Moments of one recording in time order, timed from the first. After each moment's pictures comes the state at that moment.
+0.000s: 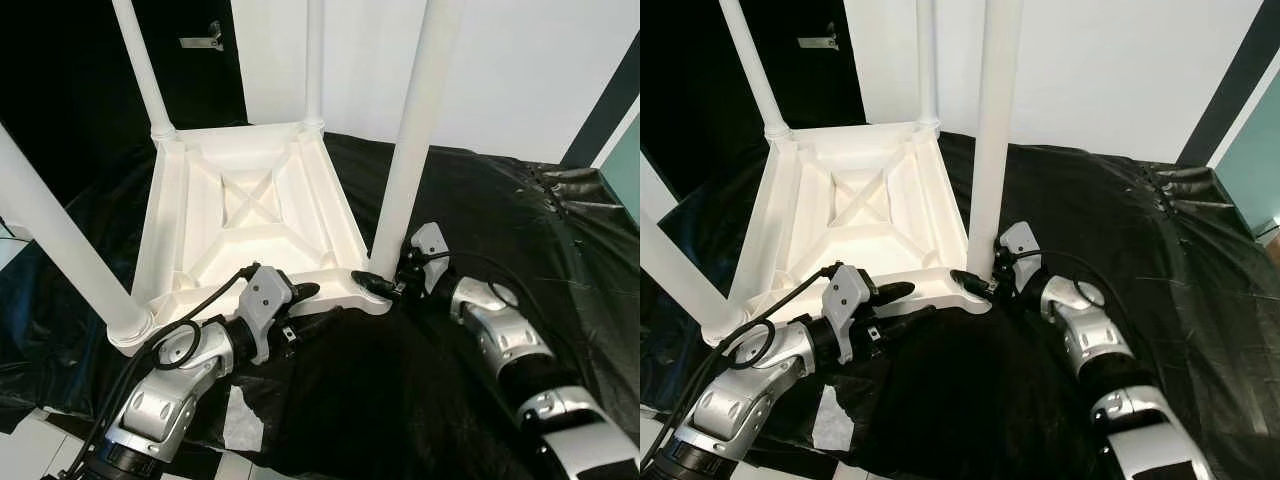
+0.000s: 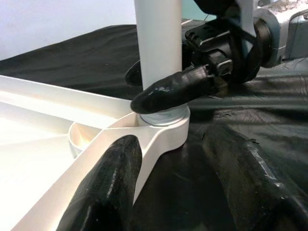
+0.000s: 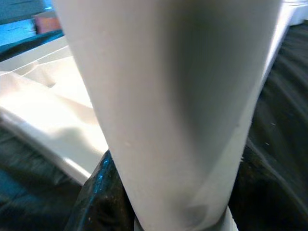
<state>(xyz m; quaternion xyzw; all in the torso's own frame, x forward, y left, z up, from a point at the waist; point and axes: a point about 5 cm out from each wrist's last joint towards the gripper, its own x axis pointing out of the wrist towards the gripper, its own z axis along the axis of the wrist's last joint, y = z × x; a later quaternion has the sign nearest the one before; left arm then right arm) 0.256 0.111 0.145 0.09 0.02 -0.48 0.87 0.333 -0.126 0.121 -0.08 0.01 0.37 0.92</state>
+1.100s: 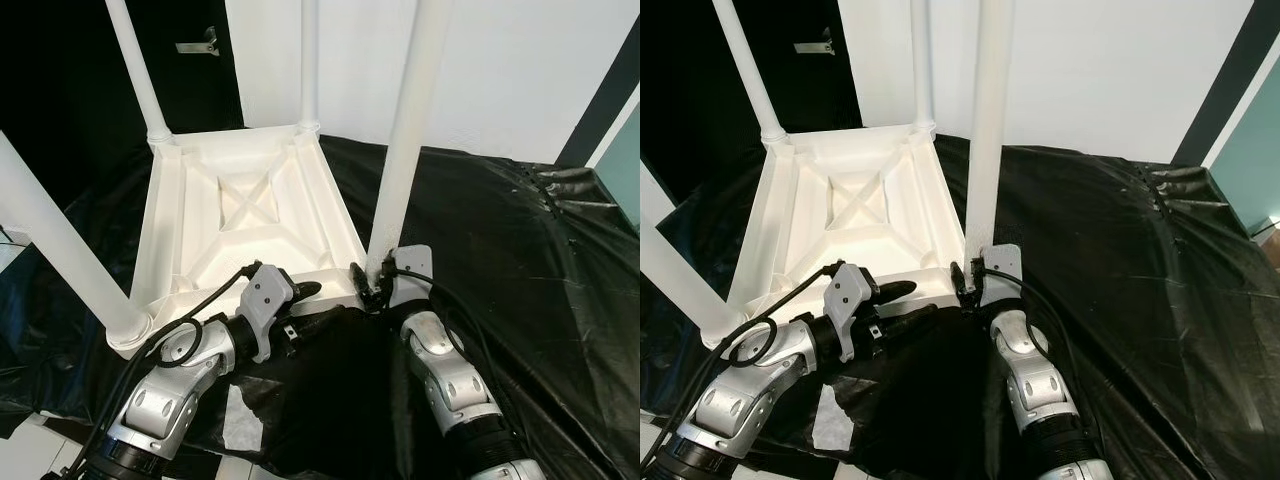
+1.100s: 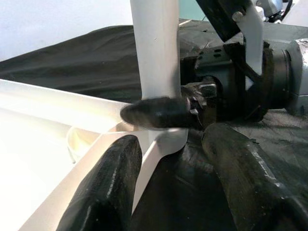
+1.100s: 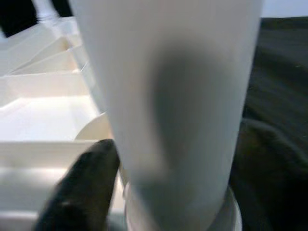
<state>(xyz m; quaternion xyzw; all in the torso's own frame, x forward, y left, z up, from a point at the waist) 0.259 0.110 0.147 0.09 0.01 -0.48 0.87 0.302 -0.096 0.113 -0.03 0.00 0.15 0.99</state>
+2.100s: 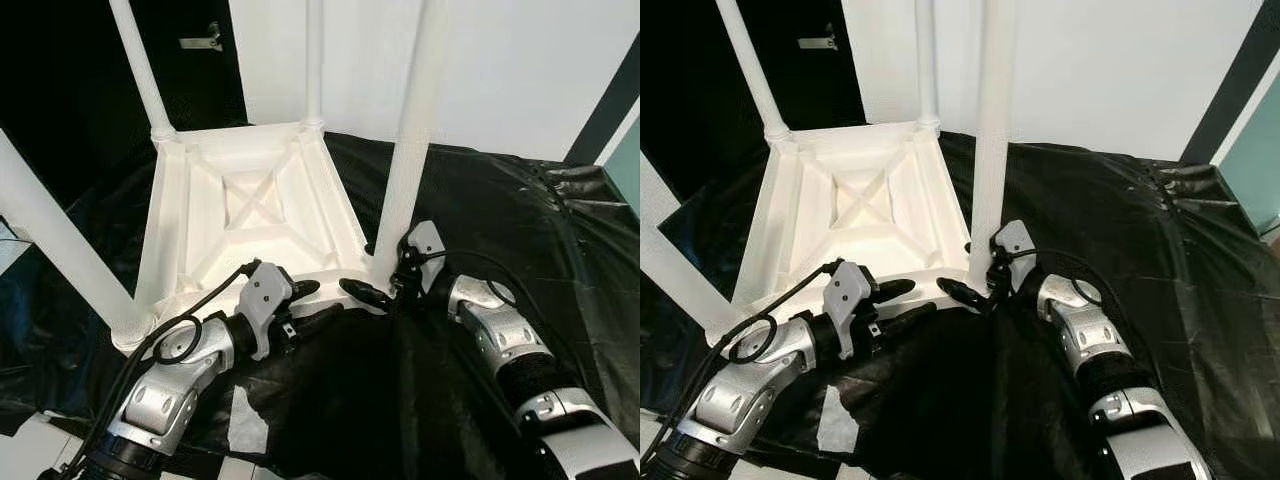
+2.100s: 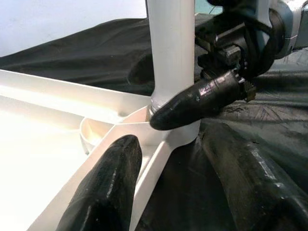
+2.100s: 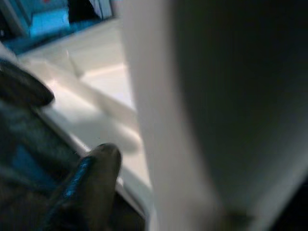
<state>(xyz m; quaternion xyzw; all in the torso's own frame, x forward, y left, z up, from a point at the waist) 0.262 0.112 0.145 0.10 0.02 -0.48 0.87 0.338 -0.127 0.125 -0.11 0.02 0.47 0.88</state>
